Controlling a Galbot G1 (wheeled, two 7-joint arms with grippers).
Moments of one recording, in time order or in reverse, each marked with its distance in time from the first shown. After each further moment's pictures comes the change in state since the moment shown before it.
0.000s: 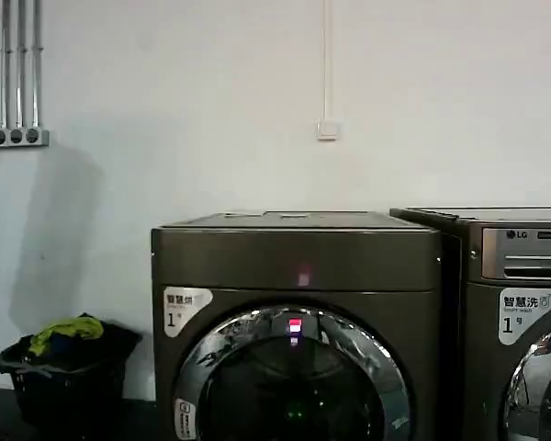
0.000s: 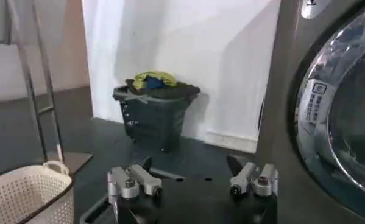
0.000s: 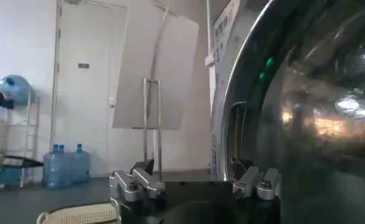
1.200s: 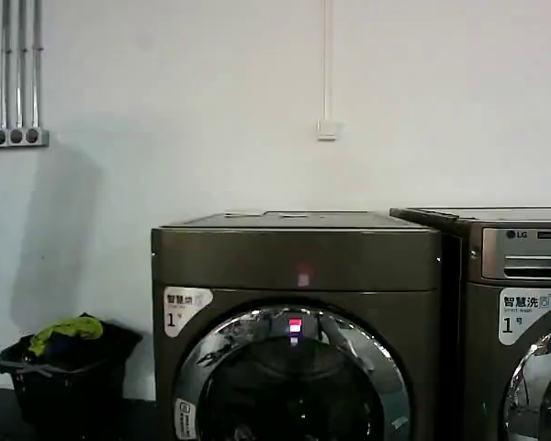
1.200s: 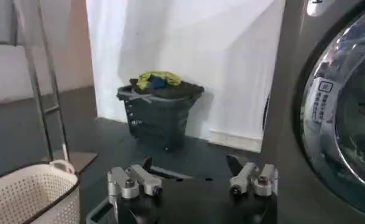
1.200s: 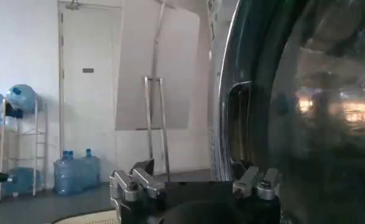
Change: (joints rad) left arm 0.014 0.000 -0.009 0.000 -0.003 -0.002 -0.004; right arm 0.073 0.183 -0.016 -0.247 -0.004 -0.001 -0.038
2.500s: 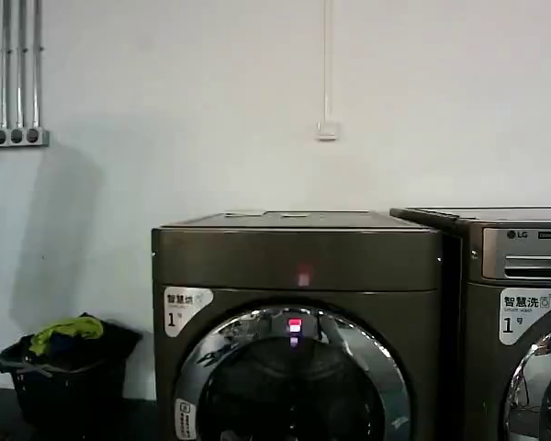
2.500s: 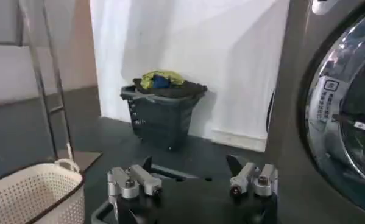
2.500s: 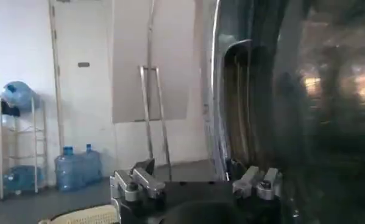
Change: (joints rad) left arm 0.002 0.000 -0.007 0.000 -0.004 -0.002 -0.005; right arm 0.027 0.096 -0.032 -0.135 -0.006 -0.007 -0.080
